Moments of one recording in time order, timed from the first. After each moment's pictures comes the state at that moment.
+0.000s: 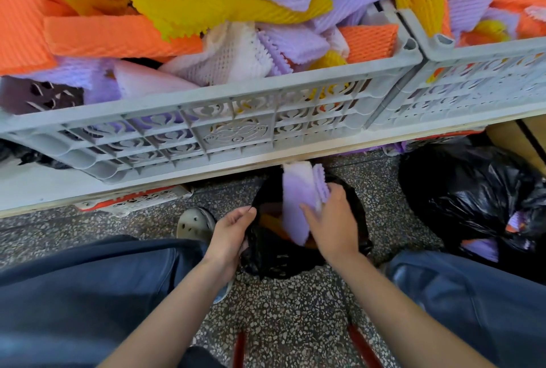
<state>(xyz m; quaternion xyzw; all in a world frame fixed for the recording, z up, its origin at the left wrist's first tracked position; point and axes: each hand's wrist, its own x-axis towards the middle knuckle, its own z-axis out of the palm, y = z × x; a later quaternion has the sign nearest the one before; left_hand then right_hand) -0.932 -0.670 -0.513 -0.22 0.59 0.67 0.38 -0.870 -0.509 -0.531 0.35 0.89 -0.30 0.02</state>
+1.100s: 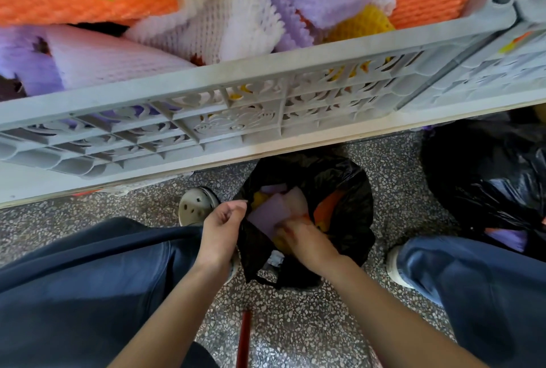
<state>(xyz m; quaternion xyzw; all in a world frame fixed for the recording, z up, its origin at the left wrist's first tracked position) -0.947 -0.680 -0.554 -0.28 0.66 0.62 0.32 -0.867 -0.537 -0.624 0.15 0.86 -0.41 0.27</state>
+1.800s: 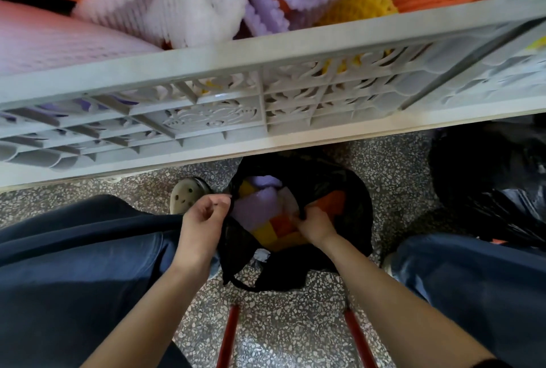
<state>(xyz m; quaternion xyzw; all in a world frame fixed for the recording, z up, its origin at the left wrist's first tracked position) -0.951 -0.674 -0.559 -0.25 0.72 0.58 0.28 -0.887 -0.490 -0.662 0.32 0.78 -0.38 0.37</state>
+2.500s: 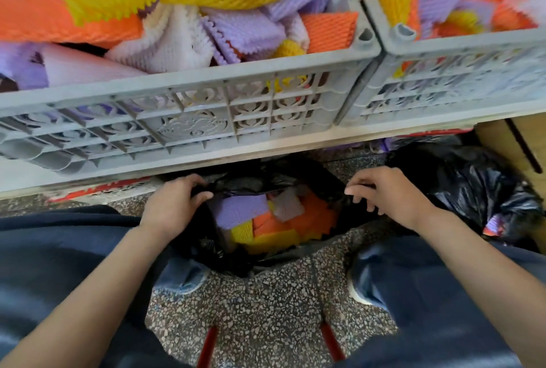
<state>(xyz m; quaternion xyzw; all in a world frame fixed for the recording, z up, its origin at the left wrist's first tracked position) -0.984 -0.672 -0.508 0.15 0.96 0.14 0.21 -0.851 -0.350 -0.472 0.17 0.90 -0.35 0.18</state>
